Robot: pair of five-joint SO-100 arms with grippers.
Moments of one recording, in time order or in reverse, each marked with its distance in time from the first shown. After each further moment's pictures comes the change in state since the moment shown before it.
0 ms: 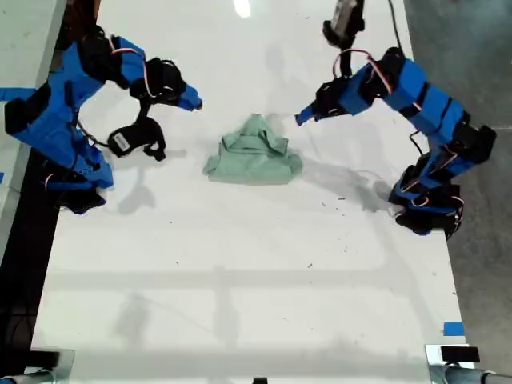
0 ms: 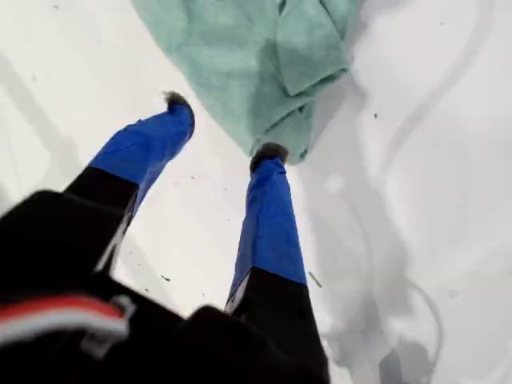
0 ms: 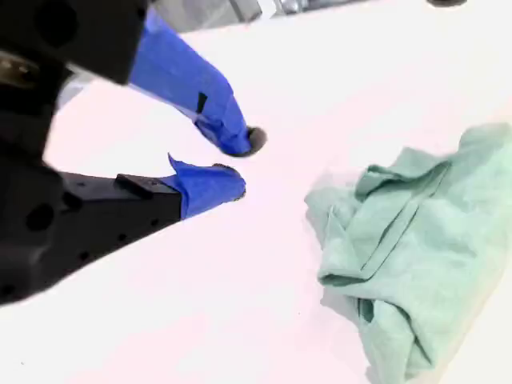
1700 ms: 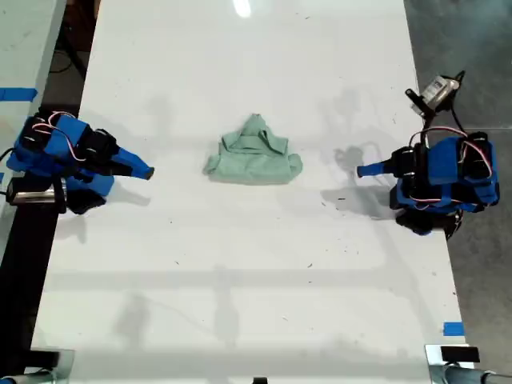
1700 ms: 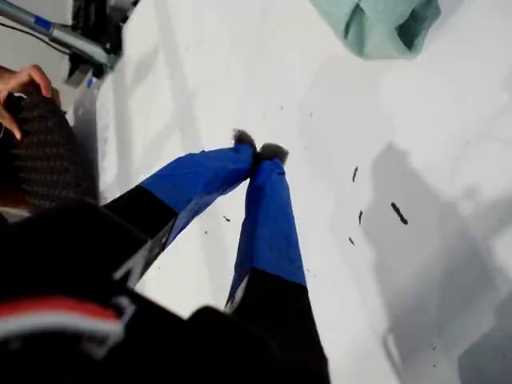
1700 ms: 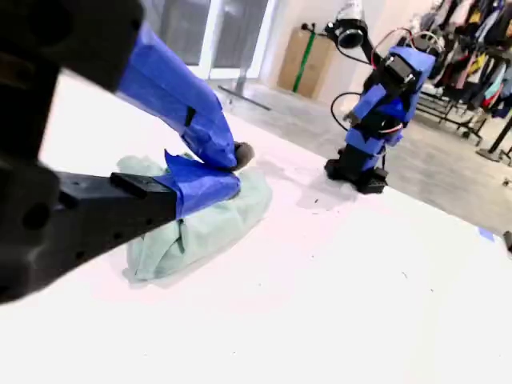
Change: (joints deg) arm 0 30.6 86.6 81.7 -23.5 -29.4; arm 1 -19.1 87.2 71.4 -2.9 21.4
